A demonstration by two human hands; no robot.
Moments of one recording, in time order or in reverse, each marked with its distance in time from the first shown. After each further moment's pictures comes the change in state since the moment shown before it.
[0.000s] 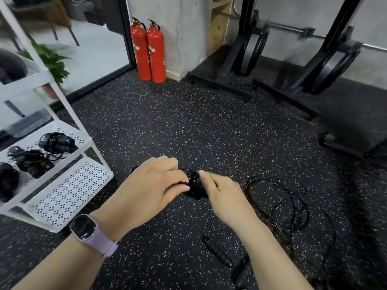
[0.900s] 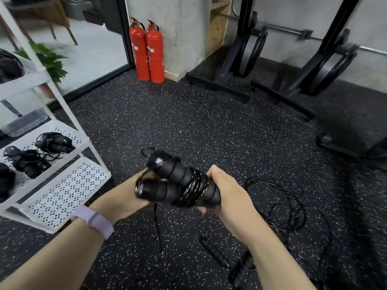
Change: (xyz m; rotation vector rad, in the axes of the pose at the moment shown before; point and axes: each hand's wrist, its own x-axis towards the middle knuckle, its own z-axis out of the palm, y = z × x) left_hand -0.012 -0.028 0.018 -0.937 -0.234 -0.611; right_hand -0.018 -0.011 -0.009 0.729 -0.188 -0.091
